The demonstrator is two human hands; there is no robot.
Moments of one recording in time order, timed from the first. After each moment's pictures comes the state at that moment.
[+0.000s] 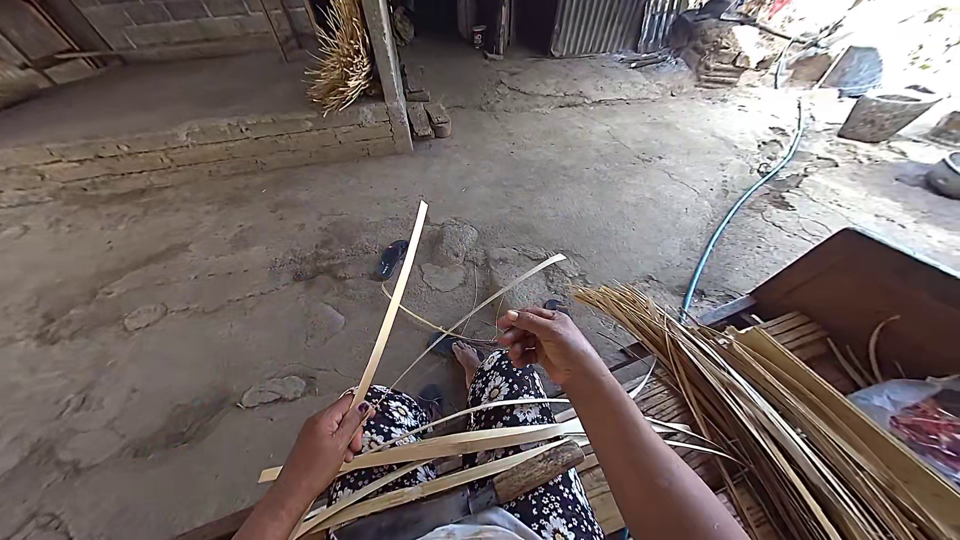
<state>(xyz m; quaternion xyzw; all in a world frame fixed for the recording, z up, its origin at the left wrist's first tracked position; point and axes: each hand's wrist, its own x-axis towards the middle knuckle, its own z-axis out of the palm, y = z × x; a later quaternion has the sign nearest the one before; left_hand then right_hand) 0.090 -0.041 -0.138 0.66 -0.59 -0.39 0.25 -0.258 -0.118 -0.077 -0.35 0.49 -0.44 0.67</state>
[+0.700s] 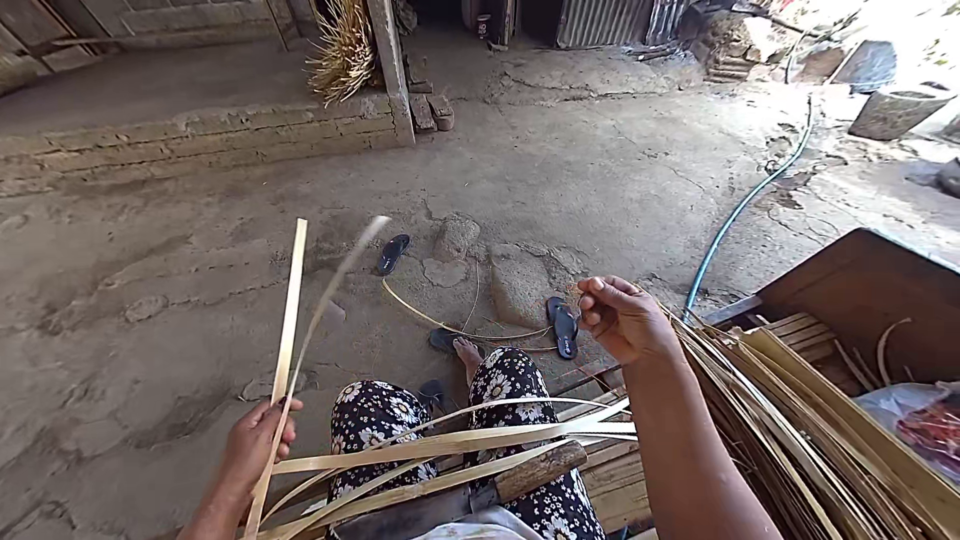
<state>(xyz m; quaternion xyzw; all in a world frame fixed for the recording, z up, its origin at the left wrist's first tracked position) 0.179 -0.045 -0.167 0.74 -0.37 -0.40 0.39 -0.324 -0.127 -0.068 -0.32 0.43 -0.61 0.58</state>
